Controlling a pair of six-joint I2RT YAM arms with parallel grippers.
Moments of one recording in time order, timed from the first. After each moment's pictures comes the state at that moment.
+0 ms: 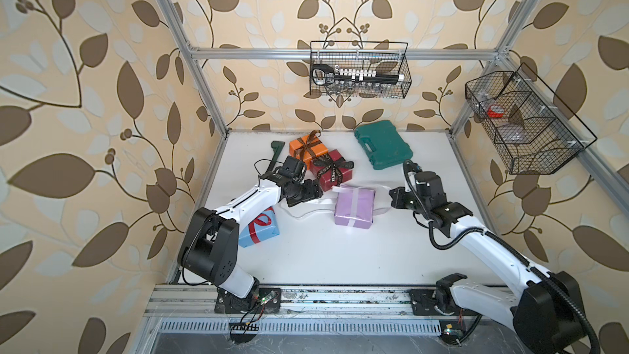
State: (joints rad) left arm -0.39 1.54 1.05 -0.54 0.27 -0.63; right arm 0.26 1.08 0.67 -0.27 -0.08 0.48
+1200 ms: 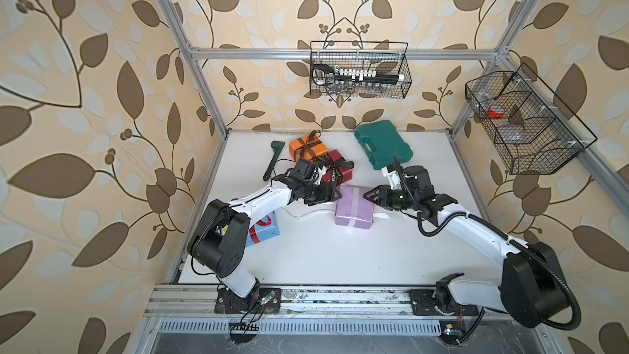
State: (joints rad) left arm -0.48 1.63 1.04 -0.34 0.50 -0.58; right arm 0.36 1.32 0.77 -0.16 -0.57 0.70
